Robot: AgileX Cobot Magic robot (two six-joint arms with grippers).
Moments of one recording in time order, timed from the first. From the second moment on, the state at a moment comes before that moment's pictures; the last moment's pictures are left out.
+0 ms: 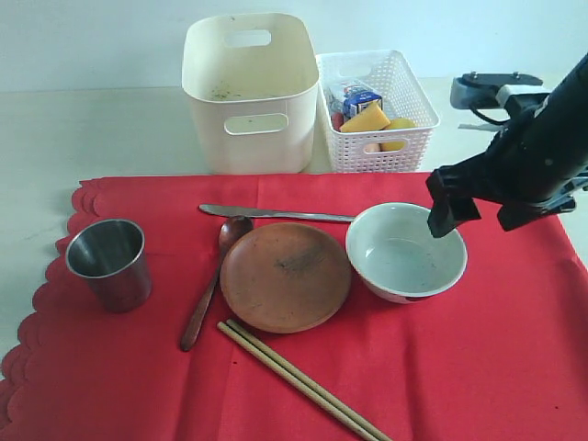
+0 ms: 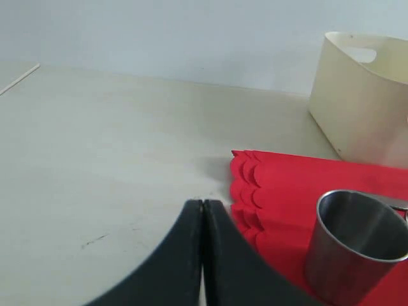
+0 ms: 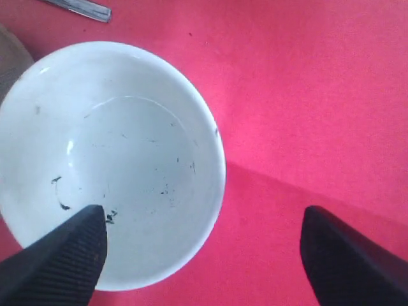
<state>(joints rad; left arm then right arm) 0.01 0.01 0.00 0.07 0.32 -0.15 0.21 1.63 -0.95 0.25 0.78 -0.13</state>
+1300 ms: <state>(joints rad) 0.01 0.01 0.00 0.07 0.32 -0.15 0.21 1.62 -1.25 0.28 0.86 -0.15</state>
